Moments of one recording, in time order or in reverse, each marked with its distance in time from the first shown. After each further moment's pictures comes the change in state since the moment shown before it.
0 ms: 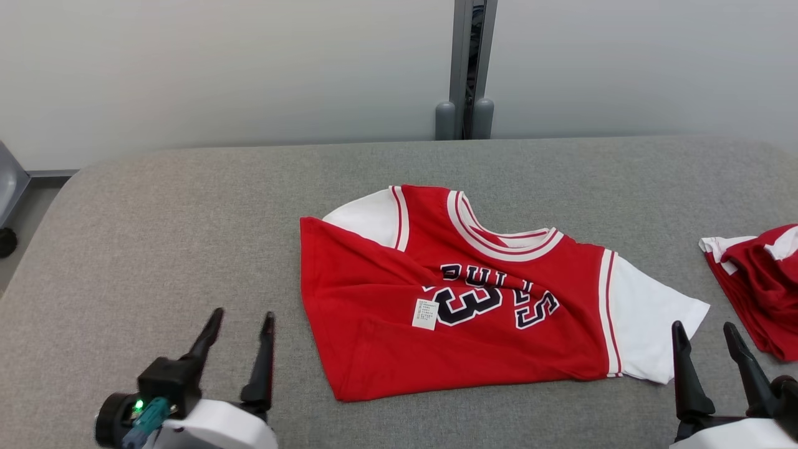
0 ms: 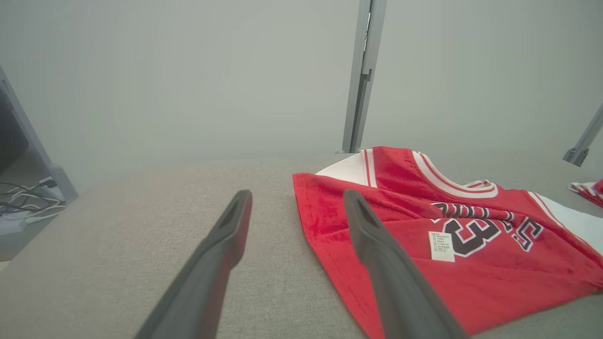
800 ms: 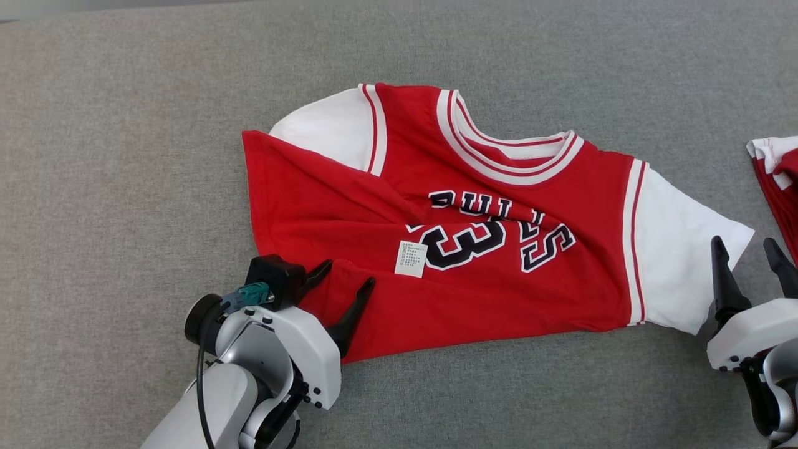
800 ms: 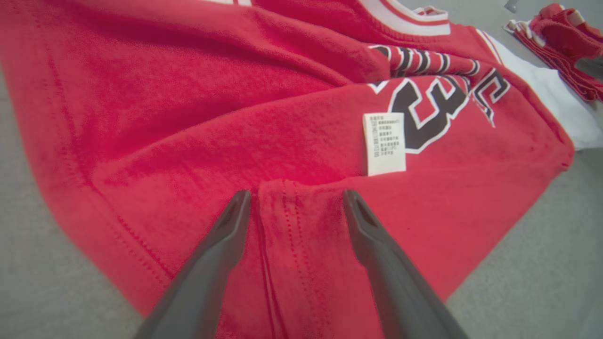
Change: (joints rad) left arm -0.345 -0.079 -0.191 0.174 -0.076 -0.222 0.331; right arm -0.338 -0.120 -0.059 0.250 -0.016 0.000 0.168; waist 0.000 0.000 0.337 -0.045
